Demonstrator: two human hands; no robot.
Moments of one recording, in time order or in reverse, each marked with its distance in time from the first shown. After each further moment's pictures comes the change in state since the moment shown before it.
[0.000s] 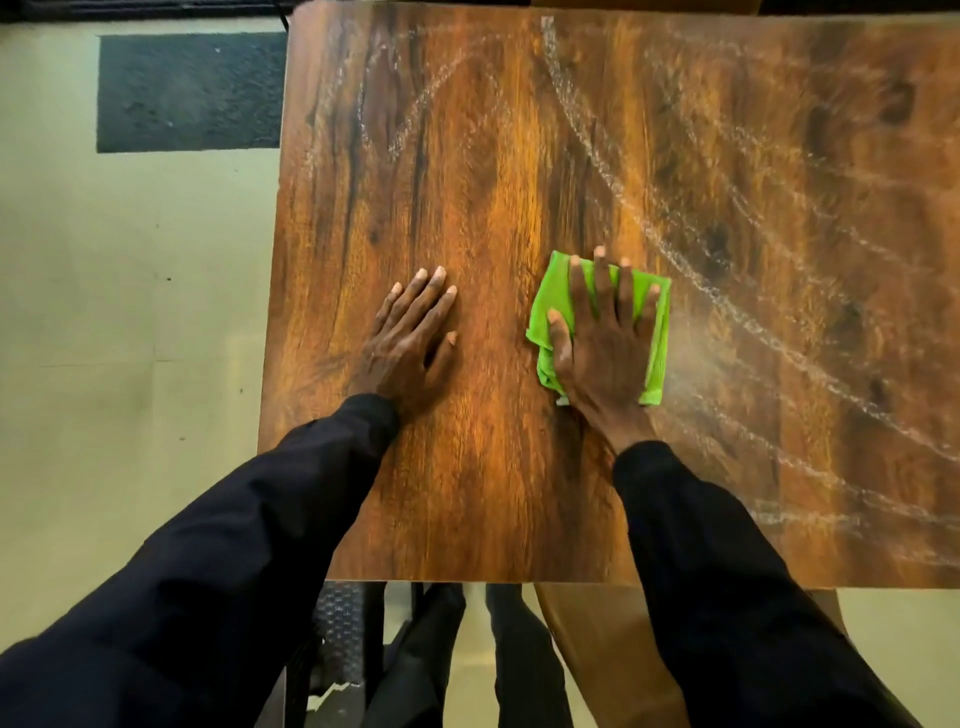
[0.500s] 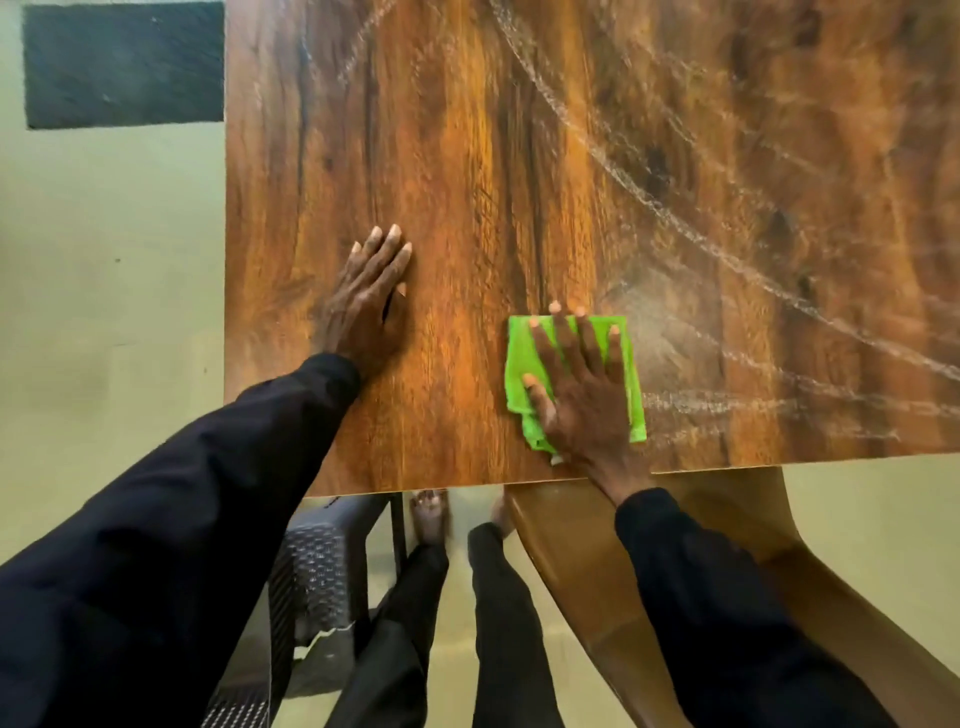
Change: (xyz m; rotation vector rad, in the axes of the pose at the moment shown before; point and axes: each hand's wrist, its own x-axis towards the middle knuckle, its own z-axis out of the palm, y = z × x) left_hand -0.050 0.014 0.003 -0.122 0.052 0.010; right_hand -0.171 0.025 0.007 -0.040 -0.060 -0.180
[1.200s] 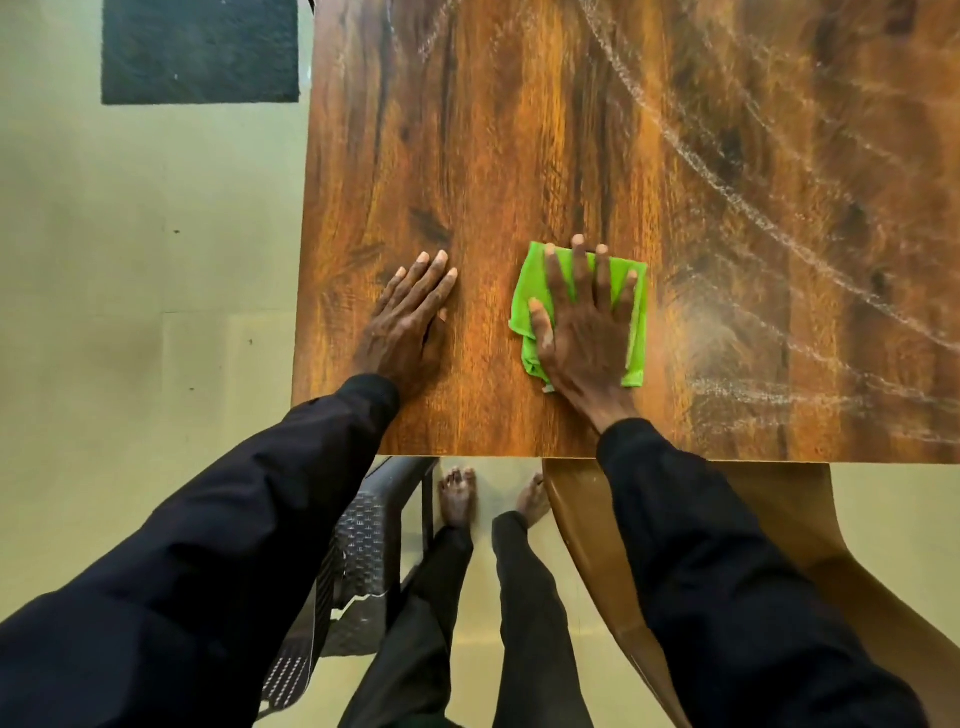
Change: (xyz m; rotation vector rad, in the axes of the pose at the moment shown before) left_hand -0.071 -0.002 -0.015 0.018 0.001 -0.004; right_hand 0.063 -0.068 -0.005 0.022 0.023 0.132
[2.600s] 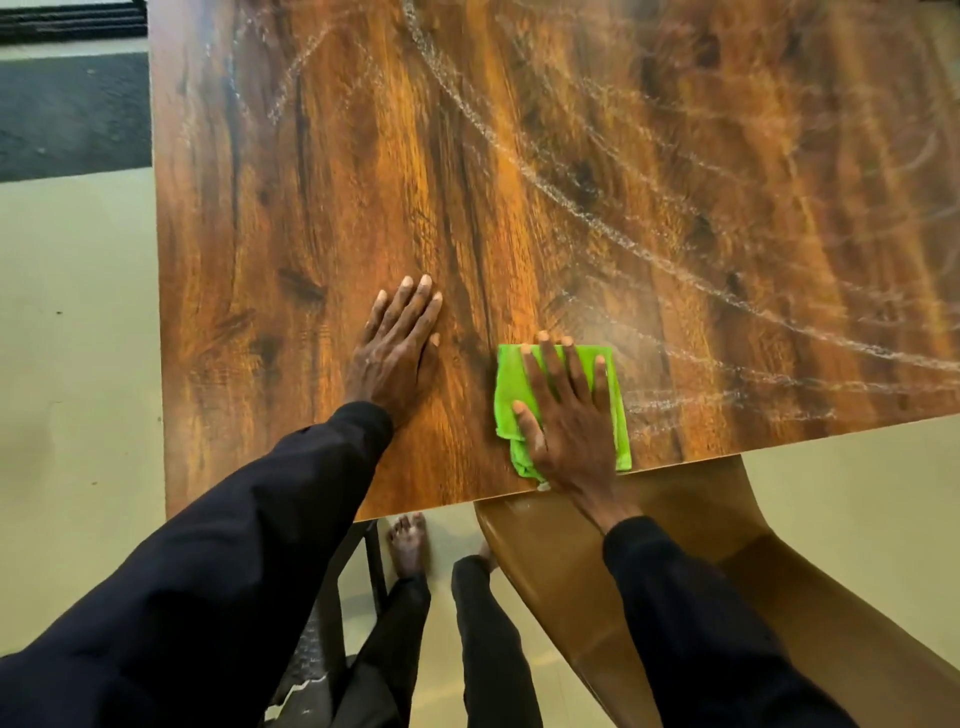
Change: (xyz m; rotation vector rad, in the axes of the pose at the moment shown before) left_hand 0.064 0.076 0.070 0.037 -0.029 0.111; right_hand -0.088 0.110 0.009 0.011 0.024 -0.005
